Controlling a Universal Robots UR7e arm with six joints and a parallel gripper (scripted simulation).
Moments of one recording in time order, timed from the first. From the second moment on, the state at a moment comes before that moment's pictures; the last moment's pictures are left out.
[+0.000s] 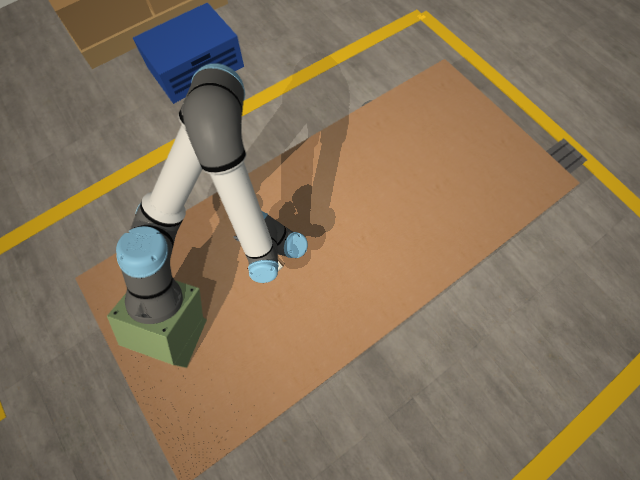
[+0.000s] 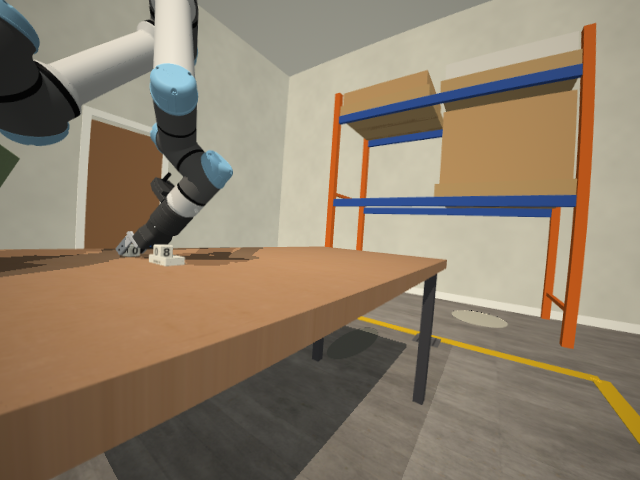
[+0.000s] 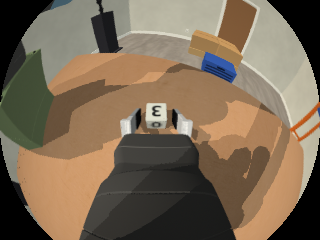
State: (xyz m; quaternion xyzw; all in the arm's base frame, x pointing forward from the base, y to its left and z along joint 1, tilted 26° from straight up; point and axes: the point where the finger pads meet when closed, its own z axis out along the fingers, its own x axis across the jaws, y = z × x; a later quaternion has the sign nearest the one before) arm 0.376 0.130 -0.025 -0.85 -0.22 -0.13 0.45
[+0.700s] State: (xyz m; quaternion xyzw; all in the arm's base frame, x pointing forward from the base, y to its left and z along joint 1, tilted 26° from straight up) arm 0.375 0.128 -0.018 -0.85 -0.22 -0.13 0.45
